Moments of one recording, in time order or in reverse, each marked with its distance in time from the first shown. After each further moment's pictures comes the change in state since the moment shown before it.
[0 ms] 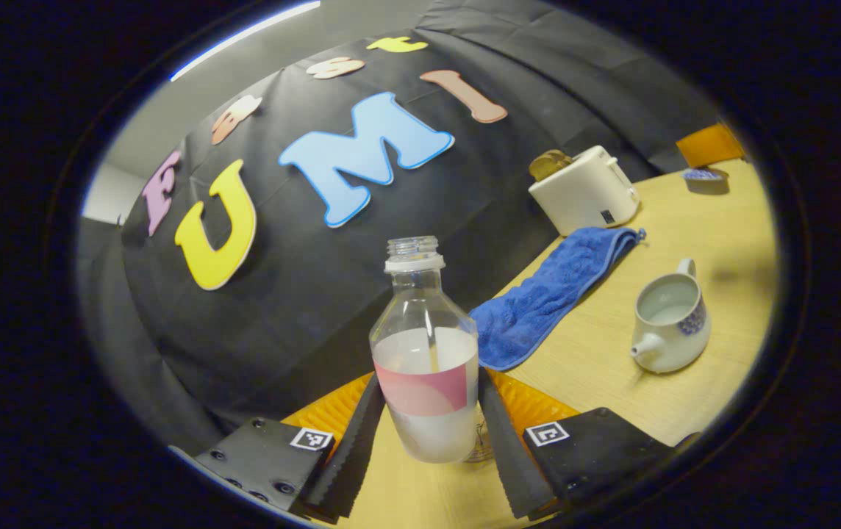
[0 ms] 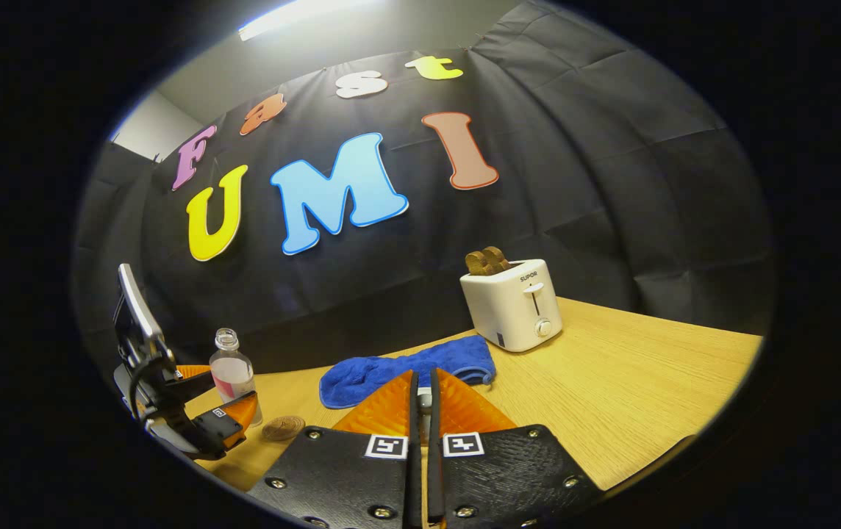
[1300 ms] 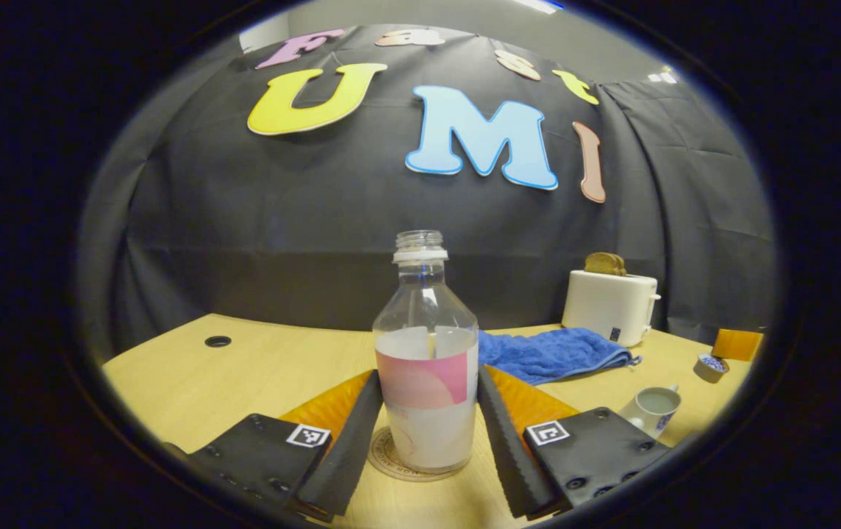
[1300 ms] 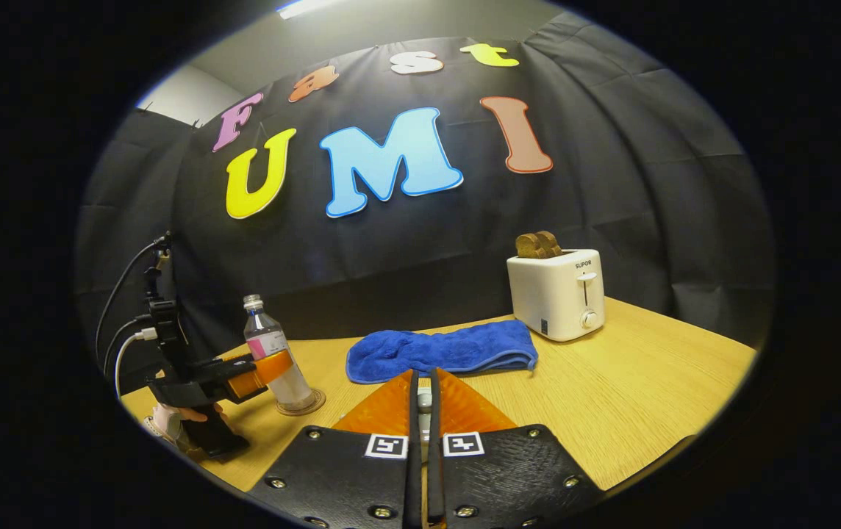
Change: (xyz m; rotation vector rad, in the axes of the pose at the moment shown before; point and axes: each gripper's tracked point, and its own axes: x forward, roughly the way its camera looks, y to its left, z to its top) left arm 0.022 -0.024 -0.010 -0.610 -0.057 -0.097; right arm 0.007 0.043 -0.031 -0.117 0.073 0.107
